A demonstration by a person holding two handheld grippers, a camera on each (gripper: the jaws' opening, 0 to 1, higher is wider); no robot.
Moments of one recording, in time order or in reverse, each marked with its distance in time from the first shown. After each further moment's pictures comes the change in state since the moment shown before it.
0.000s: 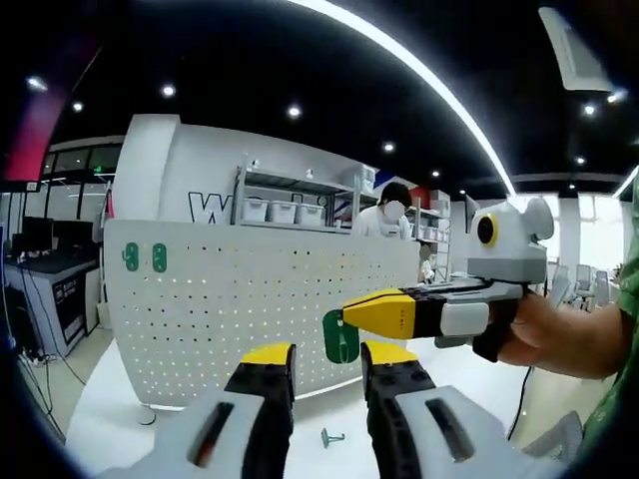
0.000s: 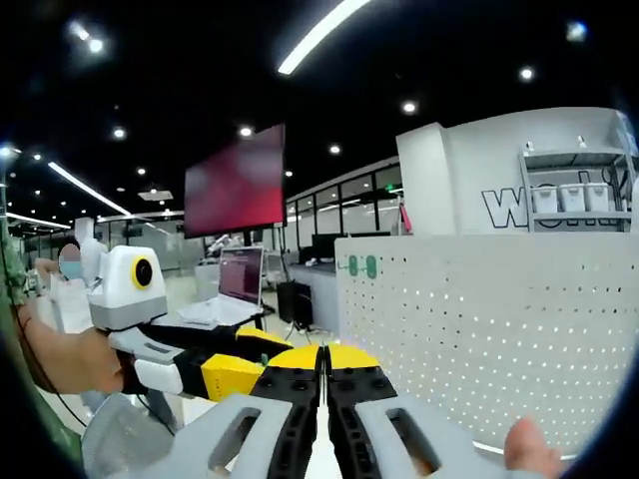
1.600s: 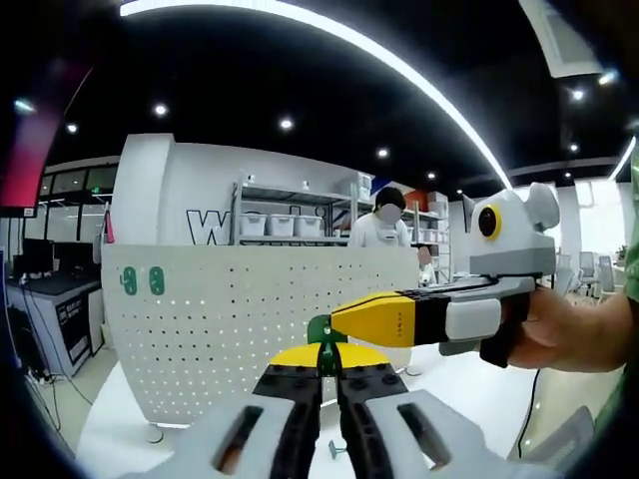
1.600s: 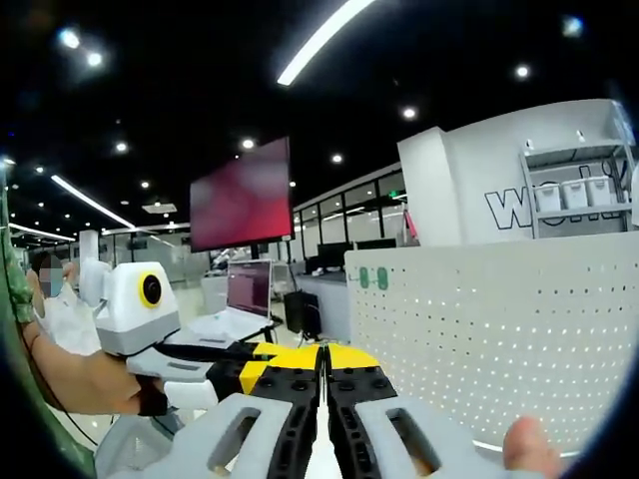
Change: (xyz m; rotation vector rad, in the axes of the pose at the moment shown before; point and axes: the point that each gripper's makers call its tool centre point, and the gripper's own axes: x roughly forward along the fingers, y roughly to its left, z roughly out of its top) left arm 0.003 -0.009 0.012 0.065 -0.044 0.003; right arm 0.000 0.016 0.014 0.022 -0.037 0.021
